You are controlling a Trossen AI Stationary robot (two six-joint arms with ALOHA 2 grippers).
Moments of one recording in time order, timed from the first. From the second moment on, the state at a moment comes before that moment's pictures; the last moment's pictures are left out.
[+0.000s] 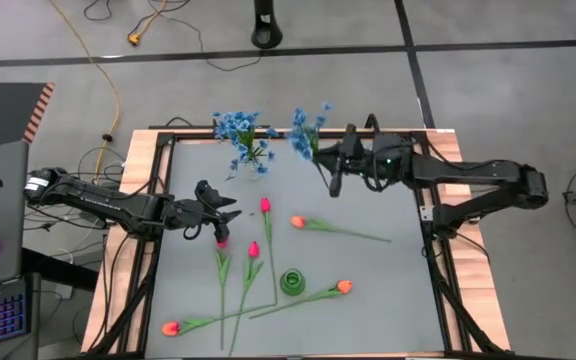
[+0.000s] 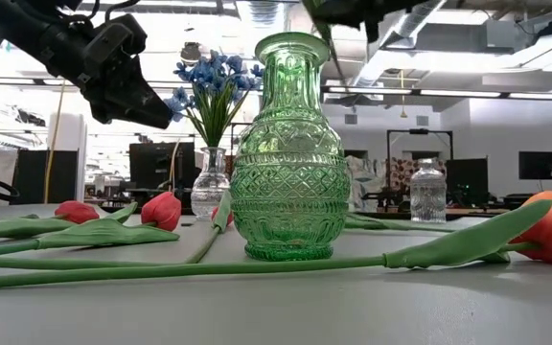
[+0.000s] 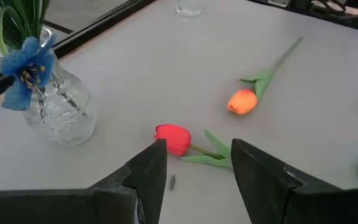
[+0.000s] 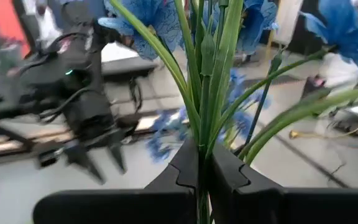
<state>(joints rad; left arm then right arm) -0.14 0.90 0.44 -0.10 -0.50 -0.41 -0.19 1.22 0.98 0.18 0.13 -0.01</state>
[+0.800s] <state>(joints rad) -0.14 0.90 0.44 -0.05 -0.55 -0.41 -0.43 1.80 0.80 1.56 -0.05 0.14</state>
